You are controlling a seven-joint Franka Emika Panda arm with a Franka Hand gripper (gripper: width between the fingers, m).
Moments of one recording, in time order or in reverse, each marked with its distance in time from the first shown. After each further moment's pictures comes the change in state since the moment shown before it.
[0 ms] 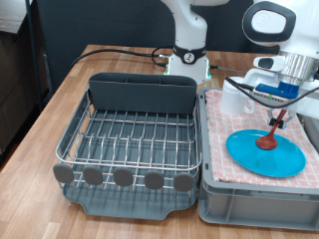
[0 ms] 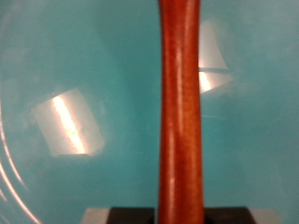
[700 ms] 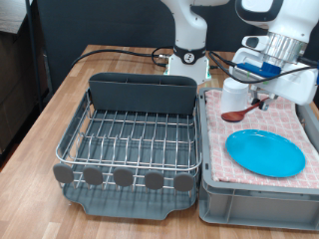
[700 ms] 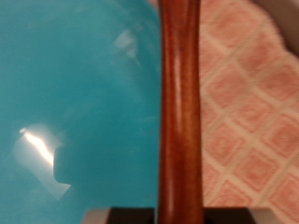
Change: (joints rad) arm -0.012 -0.157 -0.027 -0.123 0.162 -0.077 0.175
